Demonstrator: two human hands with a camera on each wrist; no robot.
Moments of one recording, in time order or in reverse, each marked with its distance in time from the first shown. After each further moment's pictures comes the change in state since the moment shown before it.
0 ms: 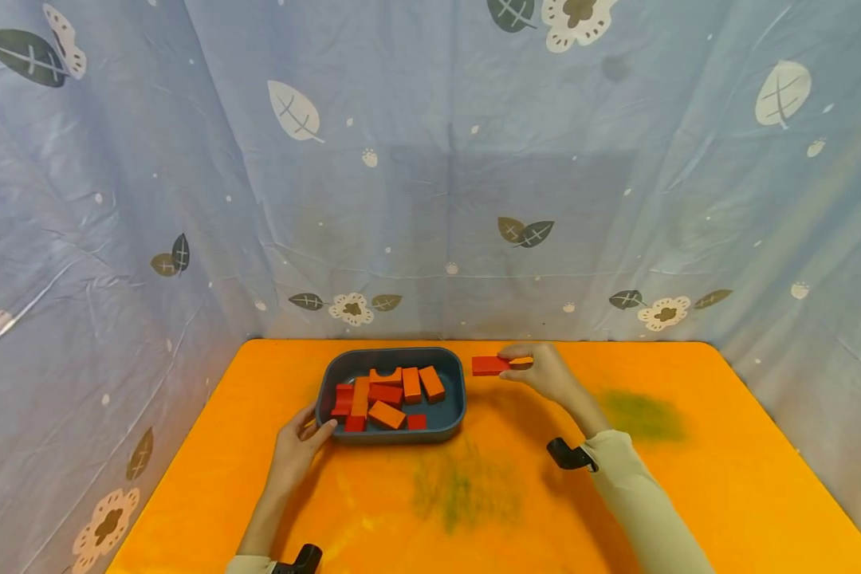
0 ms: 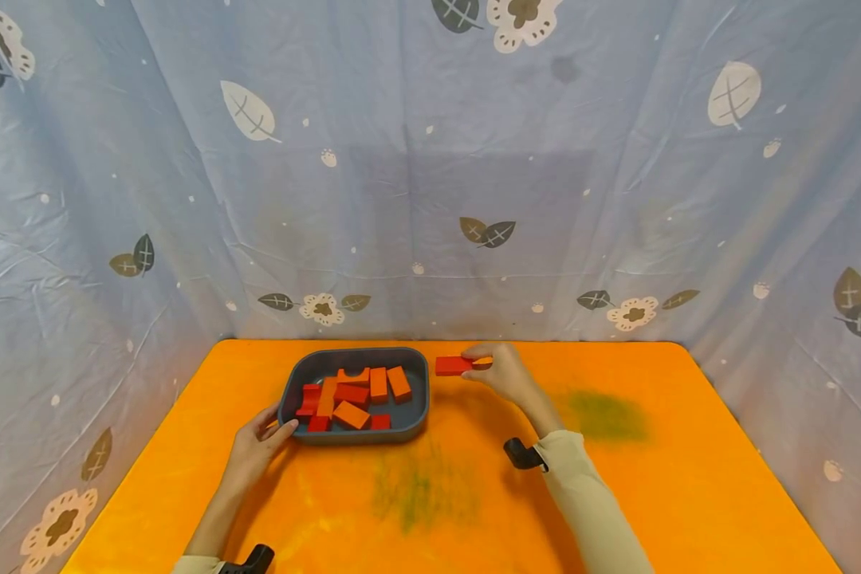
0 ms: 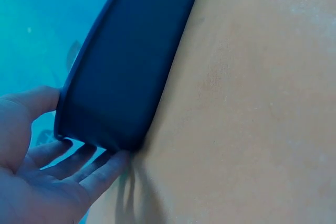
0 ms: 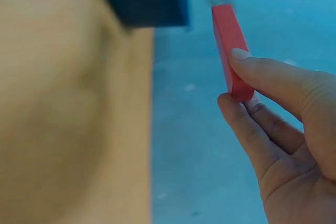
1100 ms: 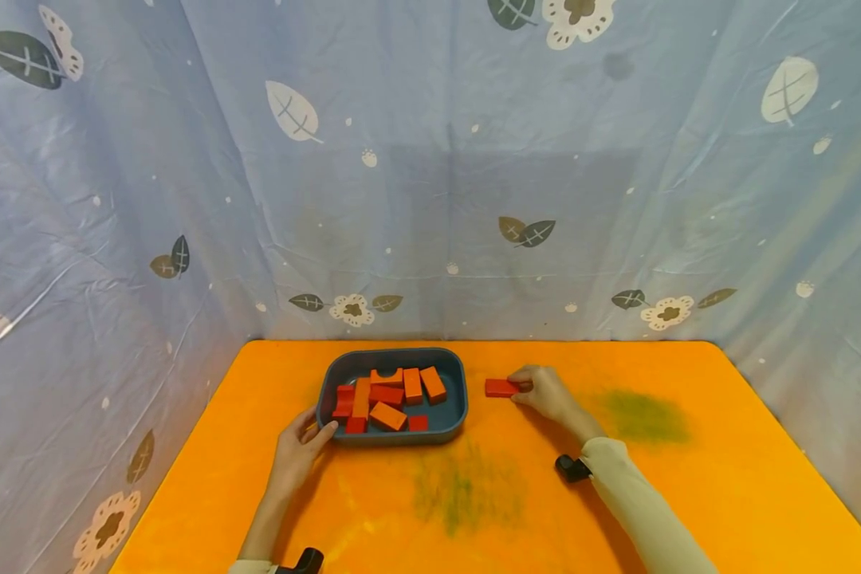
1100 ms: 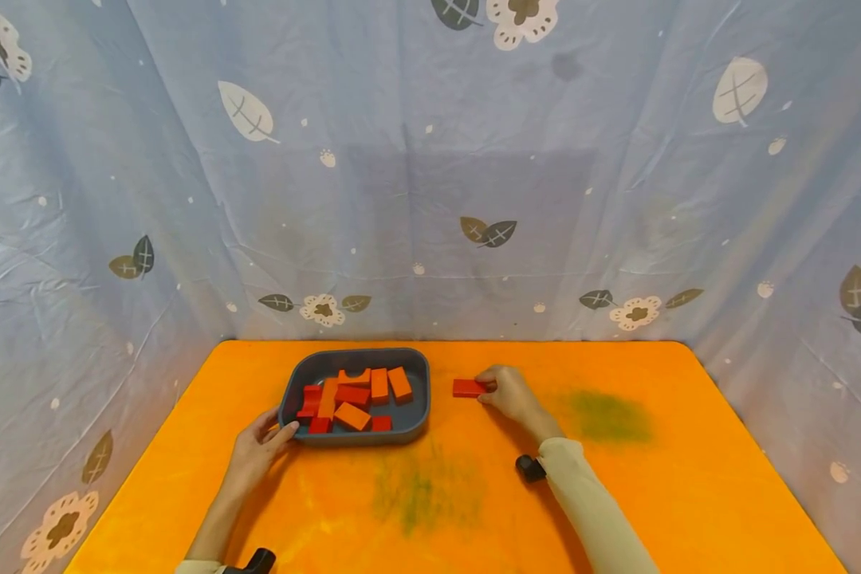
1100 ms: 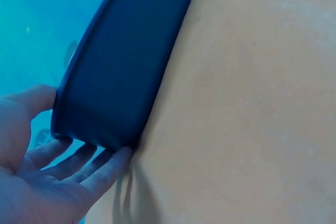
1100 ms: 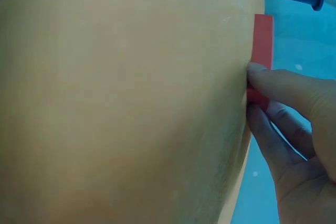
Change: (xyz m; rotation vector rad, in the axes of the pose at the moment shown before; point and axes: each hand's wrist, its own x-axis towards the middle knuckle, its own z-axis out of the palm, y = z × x) left_hand -0.002 -0.003 0.000 -0.043 -0.004 0.003; right_hand -0.008 0.071 0.026 -0.257 -0.027 -0.075
